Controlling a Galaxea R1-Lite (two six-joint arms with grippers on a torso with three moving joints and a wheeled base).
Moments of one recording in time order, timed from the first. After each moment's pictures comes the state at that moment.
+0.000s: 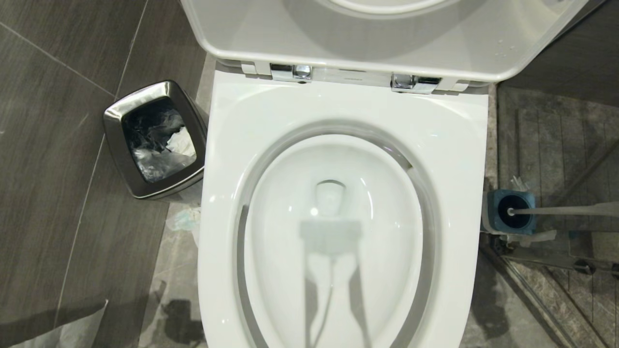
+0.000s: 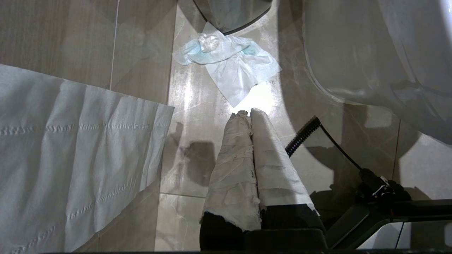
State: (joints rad) left arm 0.00 0.00 0.00 0.01 -0.01 0.02; right arm 0.04 0.61 -0.75 -0.32 -0.11 -0.22
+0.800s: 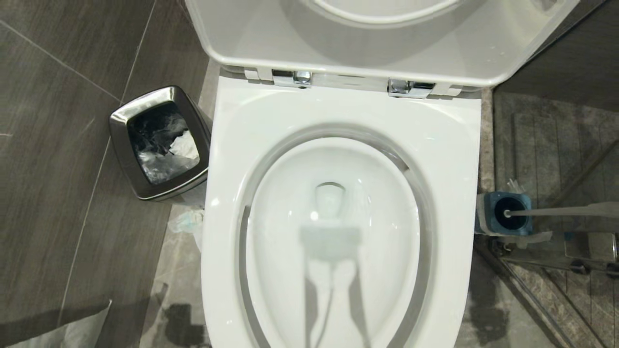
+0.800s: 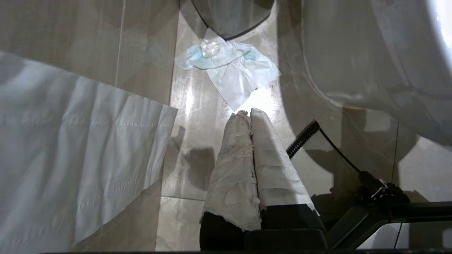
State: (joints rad) left arm 0.00 0.00 0.00 0.01 -0.01 0.02; right arm 0.04 0.52 -0.71 -0.32 -0.12 -0.24
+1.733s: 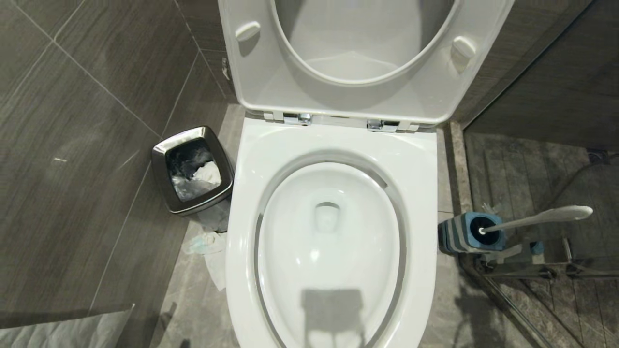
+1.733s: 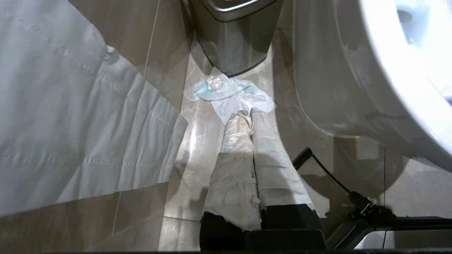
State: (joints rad) left arm 0.00 0.00 0.00 0.01 0.00 0.00; right arm 0.04 0.50 -0.70 -0.27 -0.12 -0.24
